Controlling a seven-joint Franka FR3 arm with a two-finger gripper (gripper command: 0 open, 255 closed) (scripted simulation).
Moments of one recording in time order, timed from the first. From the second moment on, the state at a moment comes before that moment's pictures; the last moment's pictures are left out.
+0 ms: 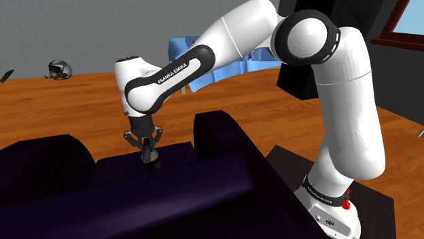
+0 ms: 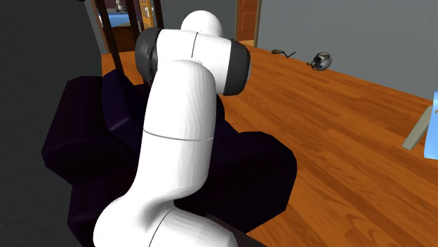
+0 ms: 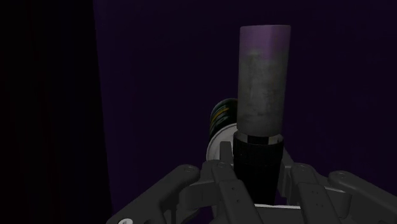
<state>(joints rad) 0.20 0.48 0.34 -1.69 -0.11 2.14 1.12</state>
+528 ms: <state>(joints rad) 0.20 0.44 0.35 -1.66 -0.10 2.05 1.12</state>
